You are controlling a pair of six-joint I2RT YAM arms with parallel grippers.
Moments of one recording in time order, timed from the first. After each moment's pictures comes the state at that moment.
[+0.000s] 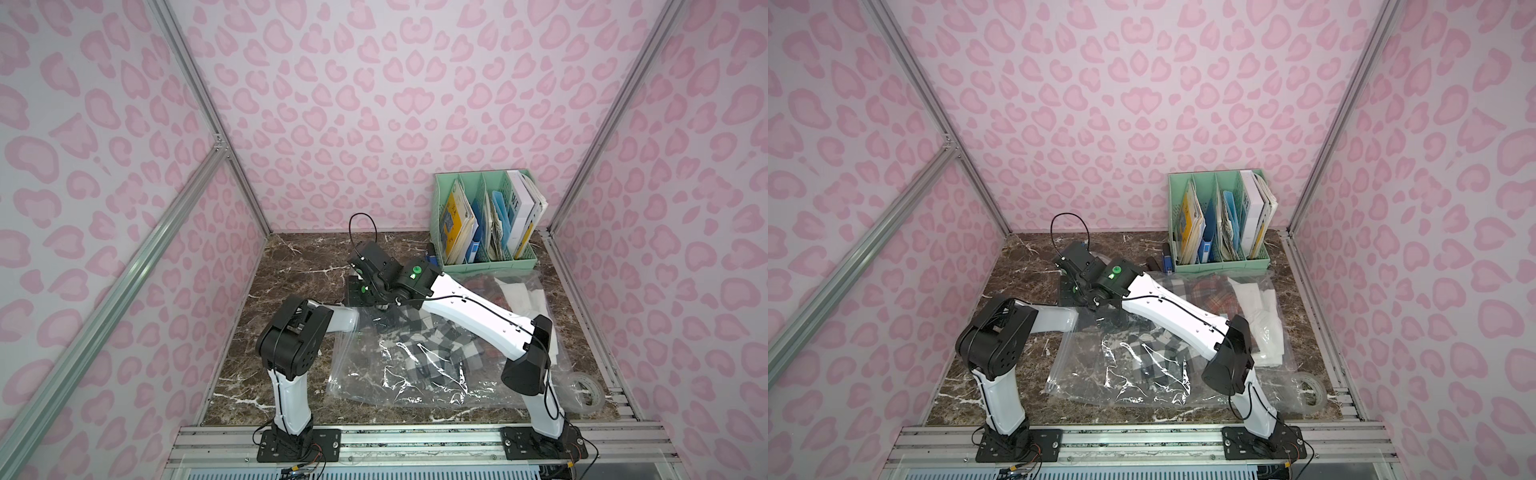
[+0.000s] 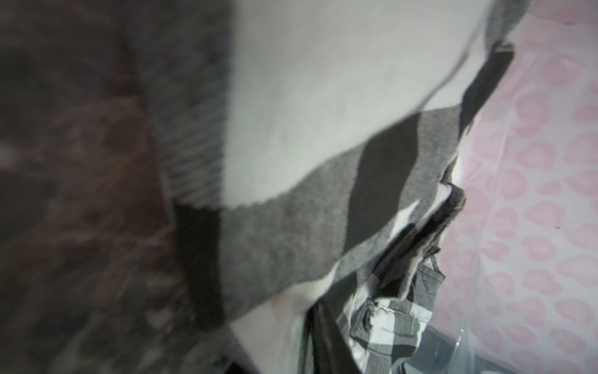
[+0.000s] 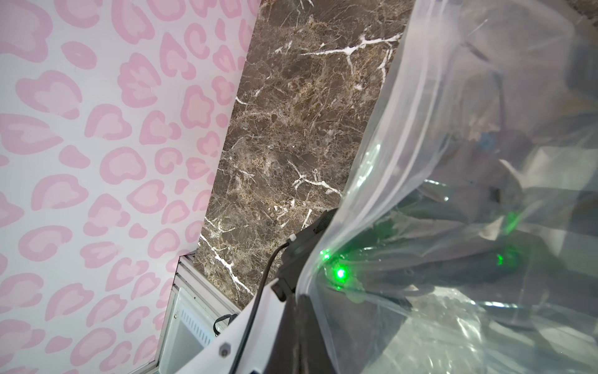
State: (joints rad) left arm -0.45 1.92 0.91 0.08 0.67 -0.75; right arm 1.11 2.08 2.24 -0.93 0.02 0.83
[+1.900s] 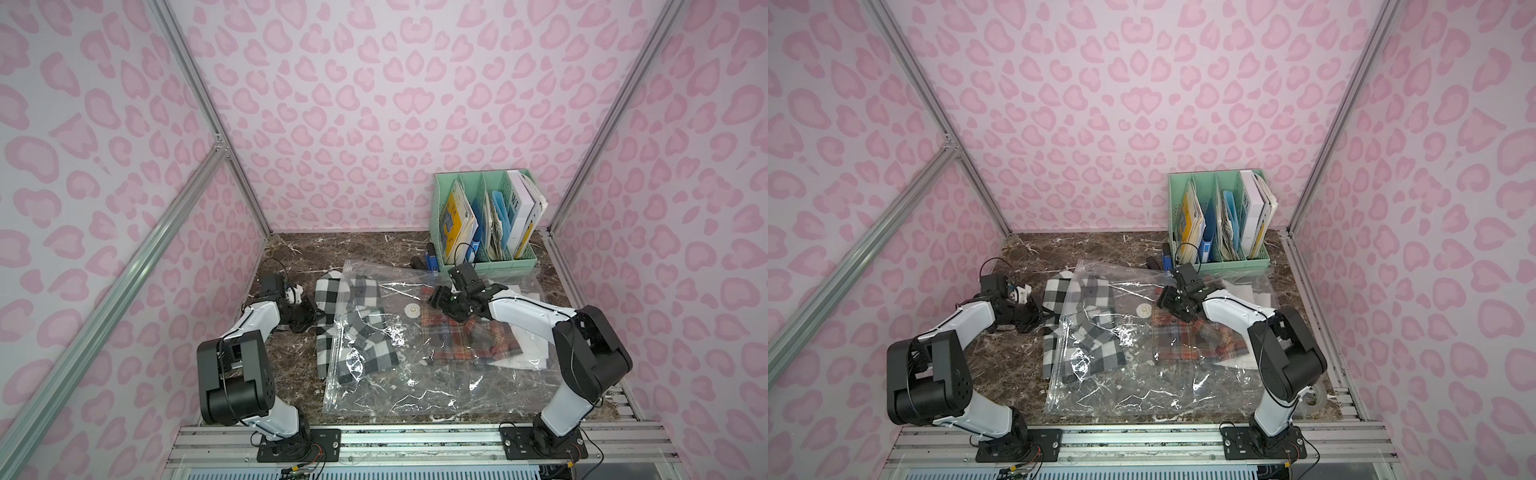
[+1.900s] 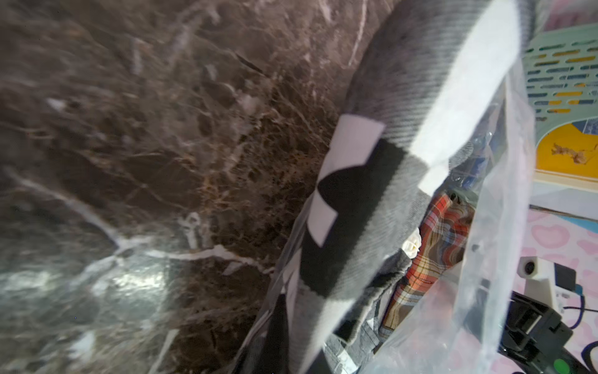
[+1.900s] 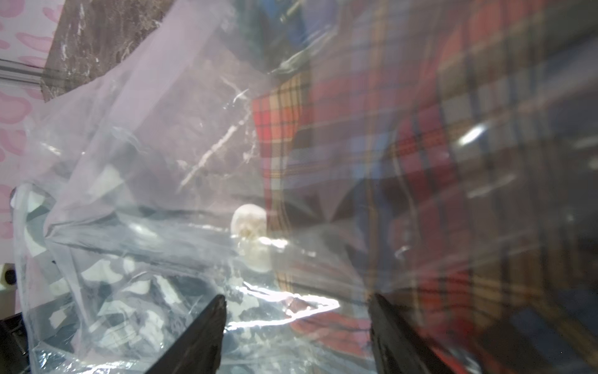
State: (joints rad) left arm 0.27 1.55 0.88 -0.51 0.60 -0.43; right arm 0.56 1.73 1.07 -0.29 -0.17 0.91
